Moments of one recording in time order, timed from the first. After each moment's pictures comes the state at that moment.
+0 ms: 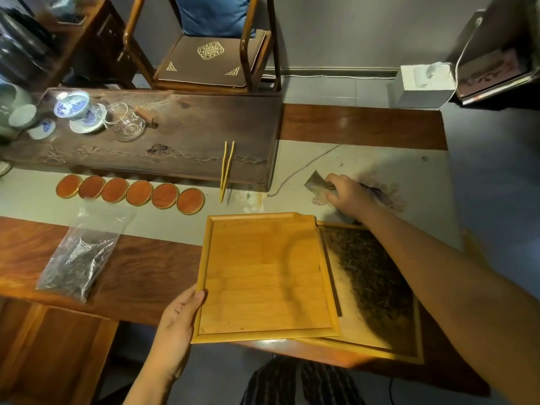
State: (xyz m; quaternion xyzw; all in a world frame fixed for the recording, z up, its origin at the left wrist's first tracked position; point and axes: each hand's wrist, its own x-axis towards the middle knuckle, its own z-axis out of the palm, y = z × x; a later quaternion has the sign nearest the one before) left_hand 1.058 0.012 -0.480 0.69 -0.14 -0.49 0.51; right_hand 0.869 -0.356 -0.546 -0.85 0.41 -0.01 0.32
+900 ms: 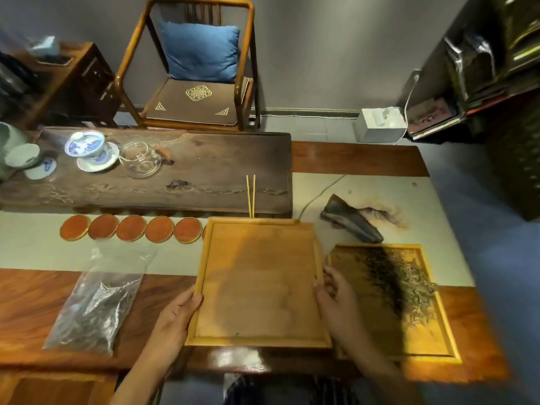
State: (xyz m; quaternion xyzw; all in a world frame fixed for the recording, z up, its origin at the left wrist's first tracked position) left_hand 1.197 0.017 -0.475 0.64 -0.20 -0.55 0.50; right_hand 0.936 -0.111 -0.467 -0.56 0.61 -0.23 0.52
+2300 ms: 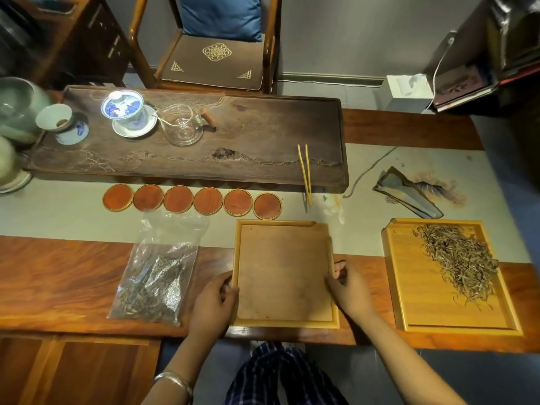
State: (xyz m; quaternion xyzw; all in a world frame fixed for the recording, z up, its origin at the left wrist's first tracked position) left_hand 1.268 0.057 -0.545 0.83 -0.37 -0.33 0.25; right_hand 1.018 -0.071 -0.542 -0.61 0.65 -0.11 0.44
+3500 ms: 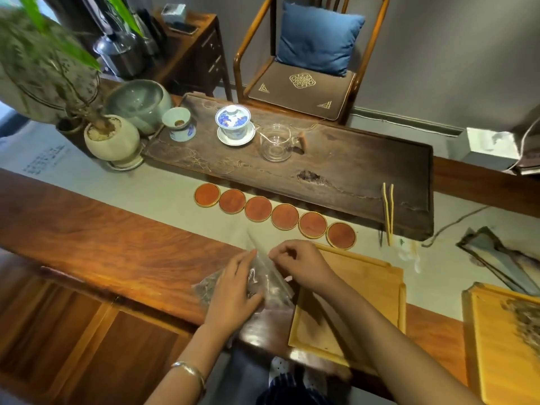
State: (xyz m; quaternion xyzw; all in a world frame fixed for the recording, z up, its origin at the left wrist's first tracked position) left_hand 1.359 0.080 -0.511 0.81 -0.46 -0.22 0.28; right_hand 1.255 -0.071 -0.472 -0.71 0.39 -0.04 0.59
